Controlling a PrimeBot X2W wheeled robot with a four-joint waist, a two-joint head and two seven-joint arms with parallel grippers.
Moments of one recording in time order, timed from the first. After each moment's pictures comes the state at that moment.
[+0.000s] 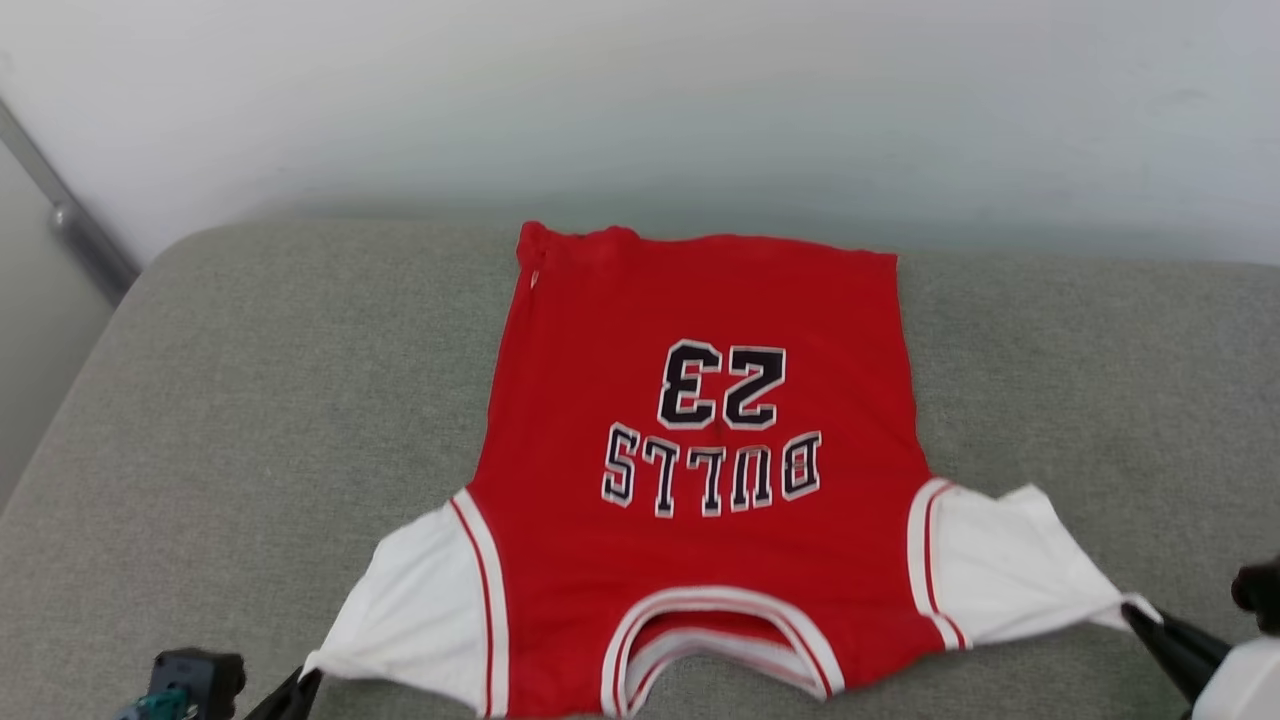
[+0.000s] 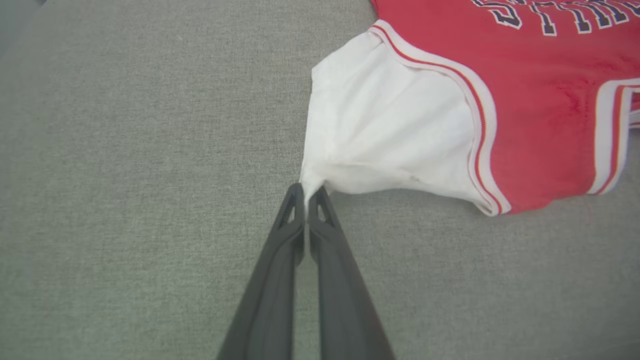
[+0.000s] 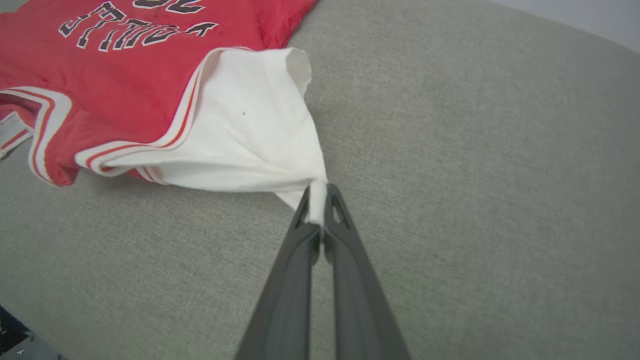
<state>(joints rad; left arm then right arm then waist) 0.07 0.66 -0.44 0.12 -0.72 0.09 0.03 0.06 -0.66 0.22 0.06 0.59 0.13 0.26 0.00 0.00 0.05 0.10</state>
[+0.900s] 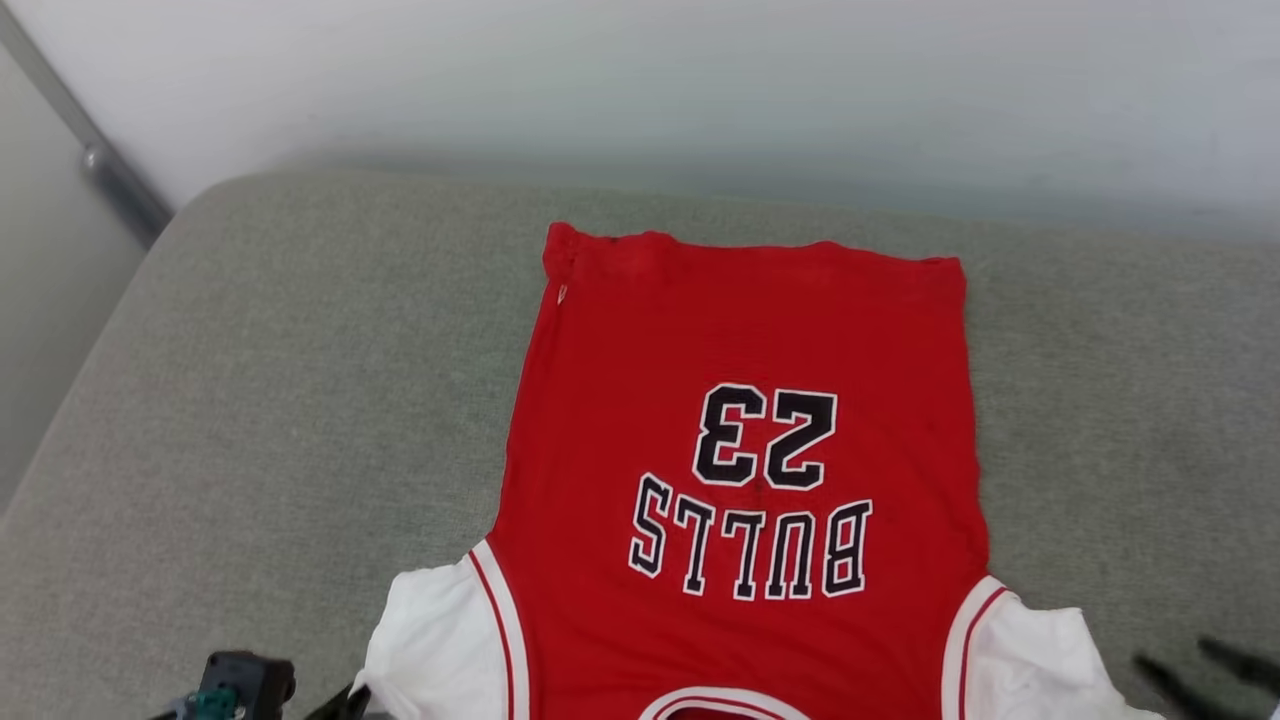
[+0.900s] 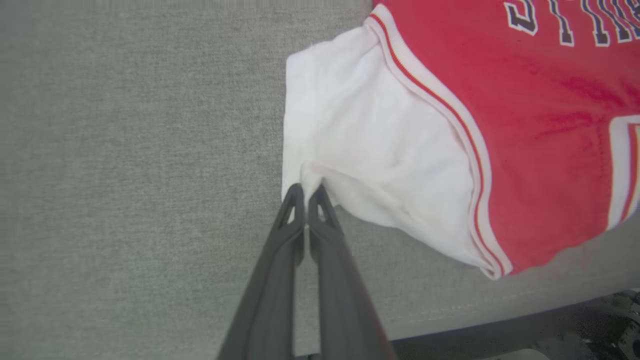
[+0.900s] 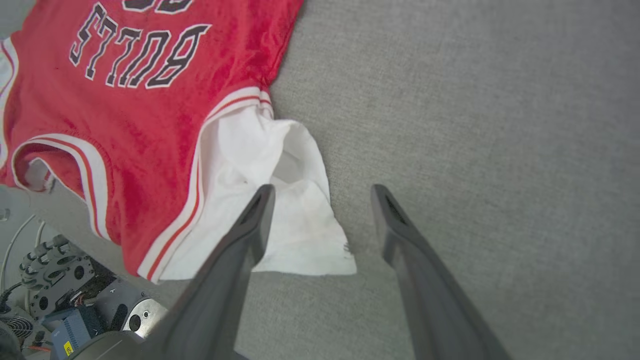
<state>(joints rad) 0.11 0.69 -0.50 0.05 -0.73 0.07 0.11 0.29 -0.69 0.04 -0.19 0.75 0.13 0.52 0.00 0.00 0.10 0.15</state>
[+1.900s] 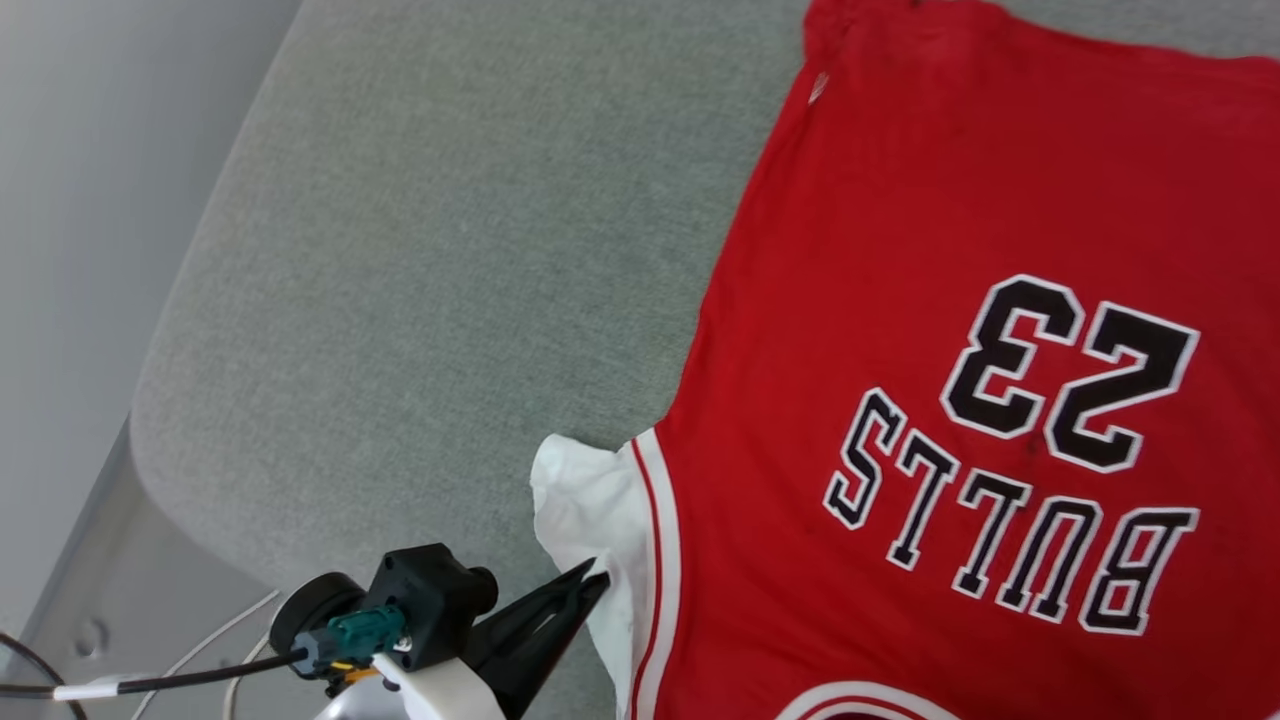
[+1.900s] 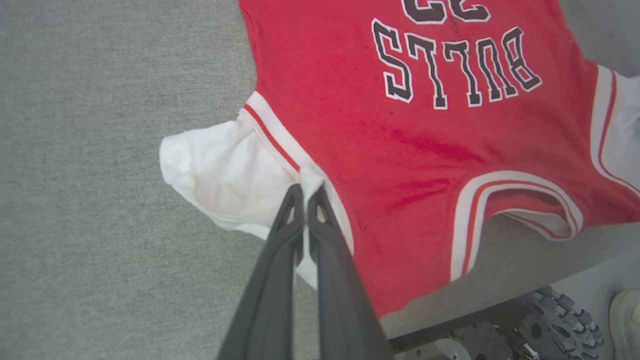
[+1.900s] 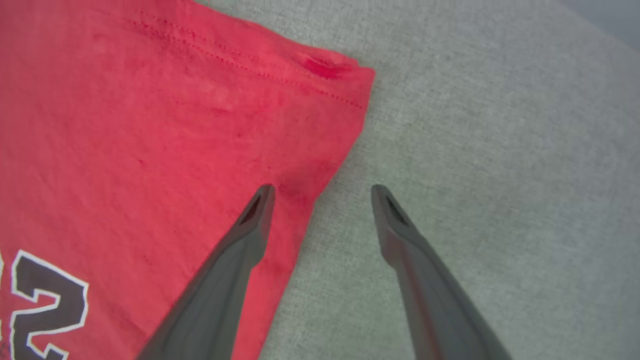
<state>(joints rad) -0.09 0.64 -0.62 -0.48 -0.67 0.06 0.31 -0.81 -0.57 -0.12 0.15 0.30 0.13 1.42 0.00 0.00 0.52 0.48</state>
